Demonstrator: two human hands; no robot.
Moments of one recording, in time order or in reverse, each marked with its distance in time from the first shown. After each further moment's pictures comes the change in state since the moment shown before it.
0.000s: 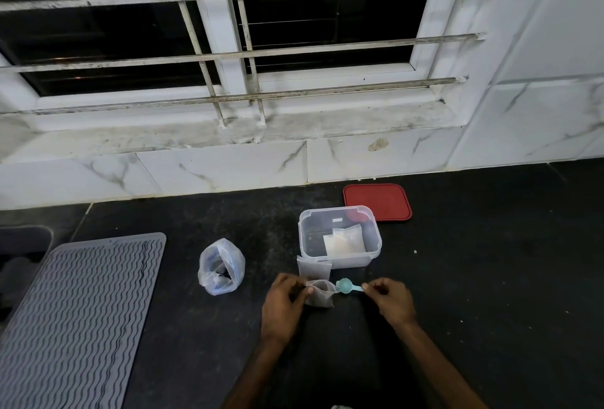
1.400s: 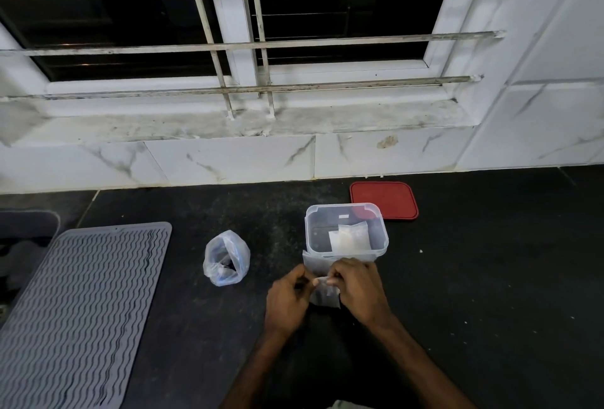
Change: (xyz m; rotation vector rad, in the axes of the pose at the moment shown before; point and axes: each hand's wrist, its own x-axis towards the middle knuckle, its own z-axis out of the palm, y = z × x) left_hand -0.007 0.021 -0.012 -0.008 -0.025 0.044; right_hand -0.028 -0.070 0.037 -0.632 -0.091 -0.731
